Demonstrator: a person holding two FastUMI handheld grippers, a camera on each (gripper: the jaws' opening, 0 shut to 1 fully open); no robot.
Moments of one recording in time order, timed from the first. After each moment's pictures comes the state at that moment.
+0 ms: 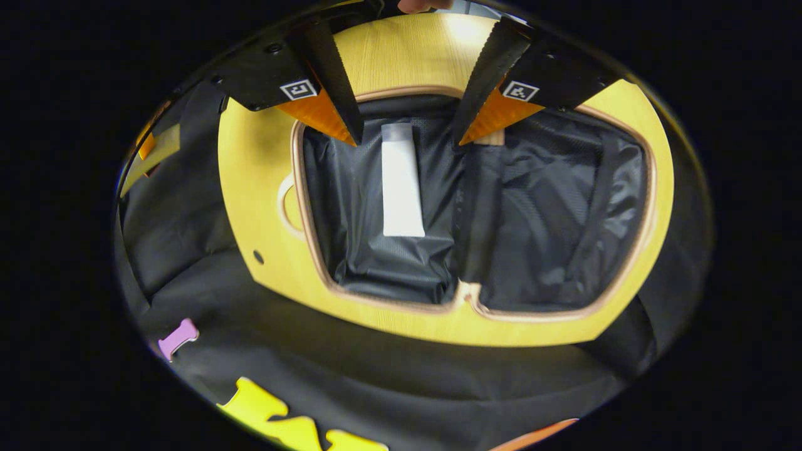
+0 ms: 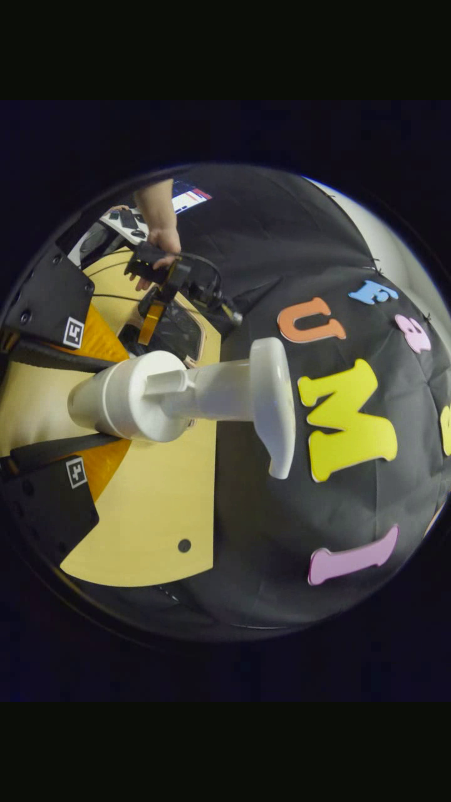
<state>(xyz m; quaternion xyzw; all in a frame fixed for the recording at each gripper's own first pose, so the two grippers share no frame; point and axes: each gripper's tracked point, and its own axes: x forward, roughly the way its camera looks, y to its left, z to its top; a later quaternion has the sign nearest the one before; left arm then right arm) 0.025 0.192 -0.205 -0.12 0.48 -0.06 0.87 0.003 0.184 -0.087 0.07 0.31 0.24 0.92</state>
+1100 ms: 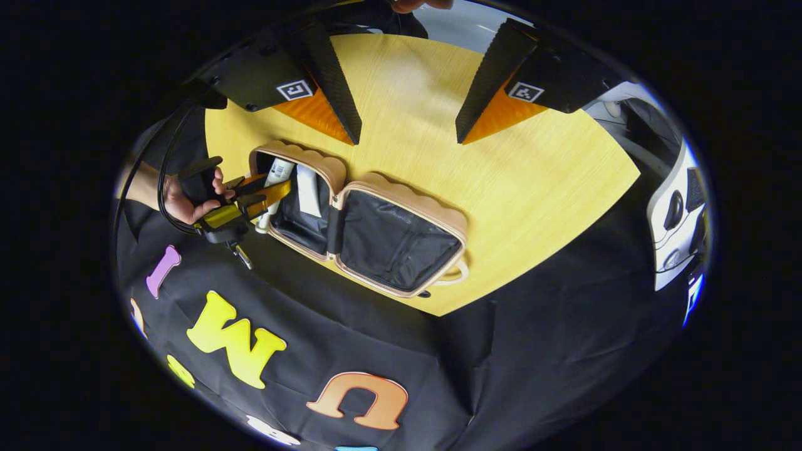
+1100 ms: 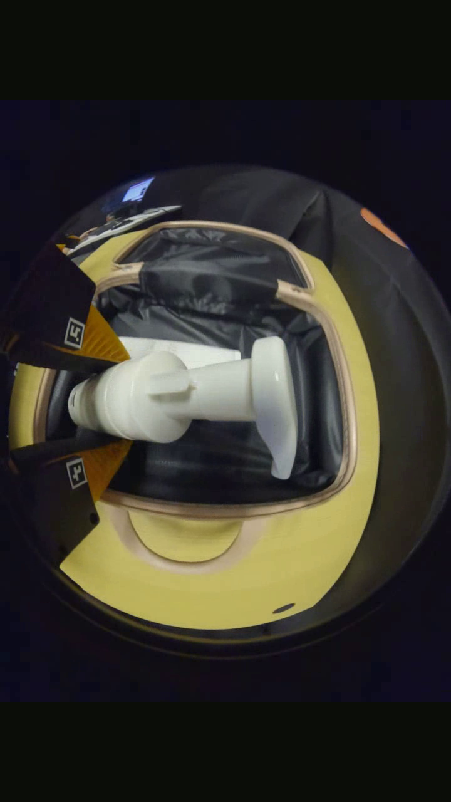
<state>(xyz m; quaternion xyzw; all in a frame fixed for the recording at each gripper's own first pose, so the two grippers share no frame) -0.175 0.331 -0.181 -0.20 0.34 0.12 0.91 0.092 0.325 -0.333 0.07 0.66 0.07 0.74</state>
